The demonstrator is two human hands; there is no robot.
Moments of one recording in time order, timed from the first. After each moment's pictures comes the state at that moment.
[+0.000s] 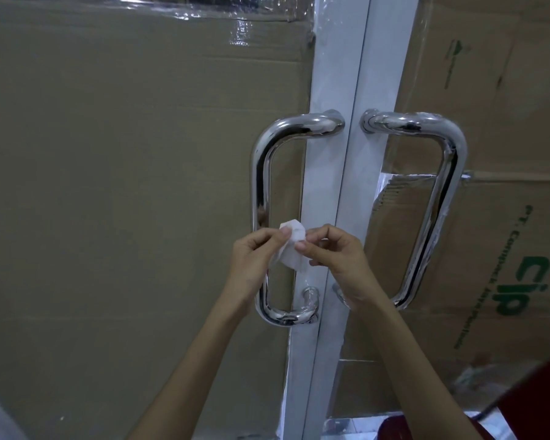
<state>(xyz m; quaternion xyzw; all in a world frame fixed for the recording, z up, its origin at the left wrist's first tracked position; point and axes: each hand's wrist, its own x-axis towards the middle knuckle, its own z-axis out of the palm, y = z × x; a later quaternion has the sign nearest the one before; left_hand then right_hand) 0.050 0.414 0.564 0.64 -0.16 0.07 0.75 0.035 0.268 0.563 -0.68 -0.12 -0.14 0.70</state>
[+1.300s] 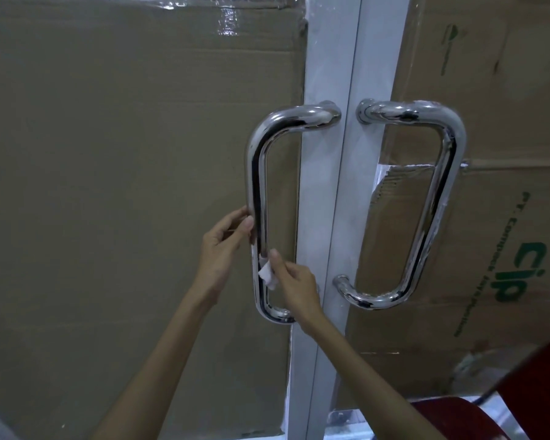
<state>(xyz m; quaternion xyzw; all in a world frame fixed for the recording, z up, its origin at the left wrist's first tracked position) 0.079 0.449 0.560 0.65 -0.17 0.13 0.73 0.060 0.326 0.497 -0.76 0.01 -0.16 0.63</state>
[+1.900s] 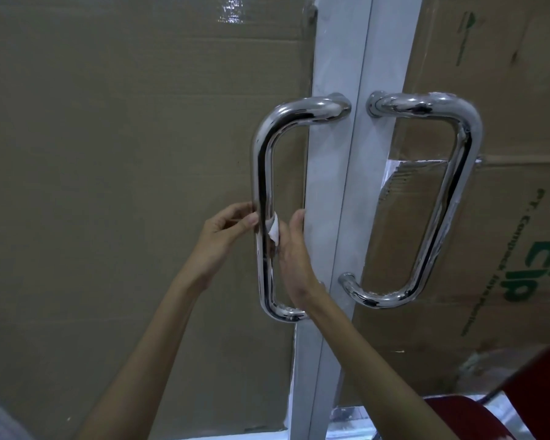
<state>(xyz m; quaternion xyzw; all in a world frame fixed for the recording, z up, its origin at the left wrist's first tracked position) 0.097 0.464 0.568 0.71 -0.21 0.07 0.67 0.069 0.339 0.534 -0.66 -0.16 -0.08 0.73</state>
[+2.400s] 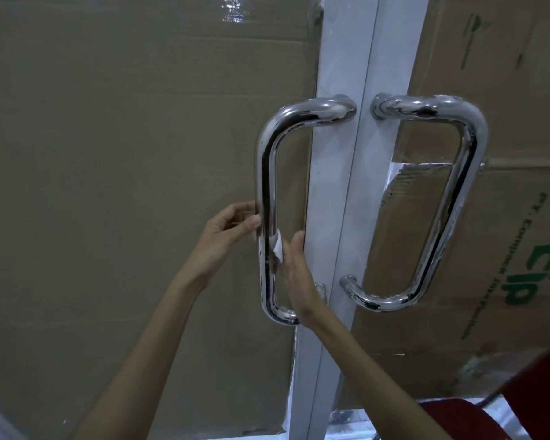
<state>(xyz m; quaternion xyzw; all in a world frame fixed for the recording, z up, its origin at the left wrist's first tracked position) 0.107 0.468 0.566 0.70 -0.22 0.06 0.68 0.066 0.331 0.514 -0.68 -0.15 -0.03 0.72</state>
